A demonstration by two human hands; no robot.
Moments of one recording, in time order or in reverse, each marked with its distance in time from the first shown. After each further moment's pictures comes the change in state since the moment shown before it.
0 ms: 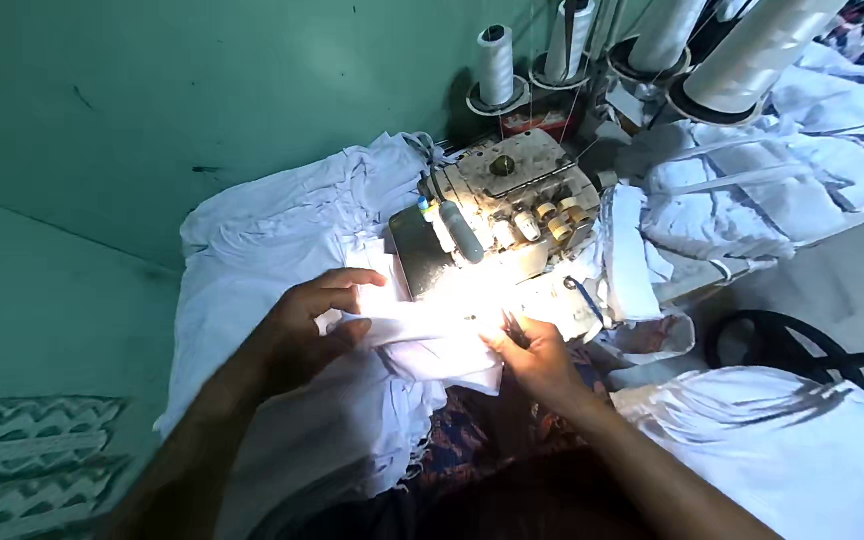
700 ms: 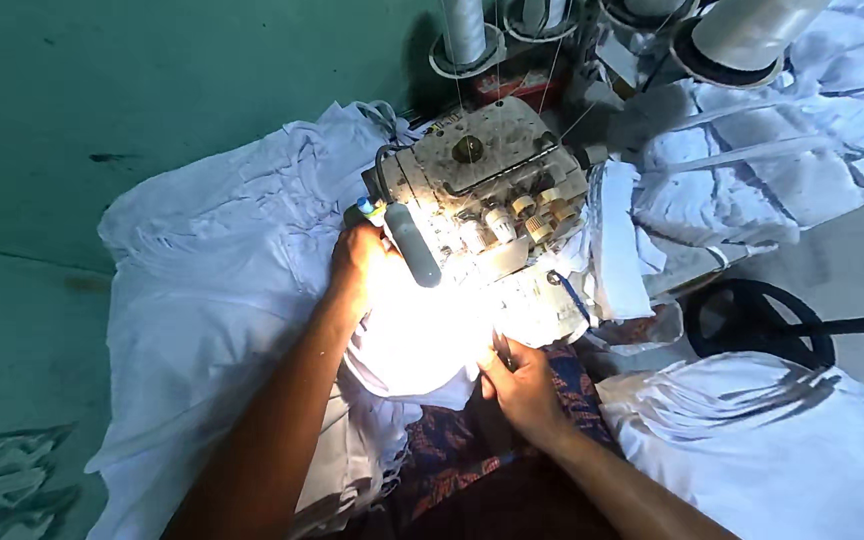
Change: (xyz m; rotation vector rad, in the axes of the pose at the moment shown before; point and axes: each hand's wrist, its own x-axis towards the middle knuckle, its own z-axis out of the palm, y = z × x) left_hand 0.136 -0.024 0.105 0.278 0.248 -0.604; right_hand -0.020 0.028 0.011 0.321 0.173 0.254
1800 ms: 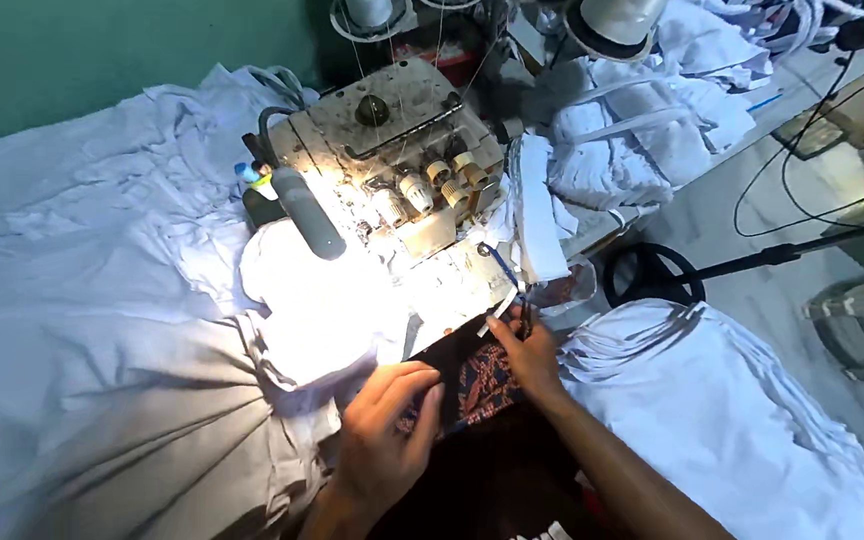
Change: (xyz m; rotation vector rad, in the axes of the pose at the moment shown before) left_hand -0.200 0.004 0.062 -0.569 -0.012 0.555; right_hand -0.023 0.045 -0.102 -0.342 0.434 0.141
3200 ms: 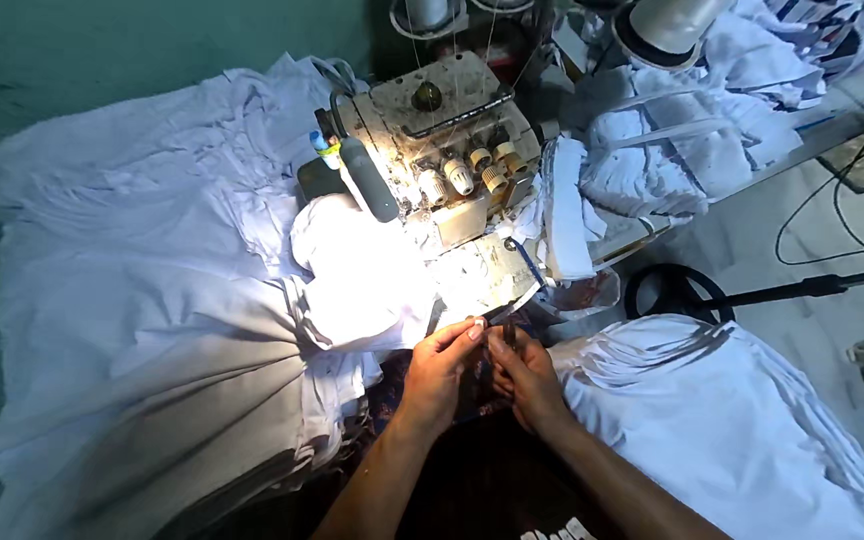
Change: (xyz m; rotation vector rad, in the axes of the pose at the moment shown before) left_hand 0.023 0.002 0.051 -1.107 0.119 -0.904; right_hand -0.052 -0.037 0.013 0.512 -0.471 0.077
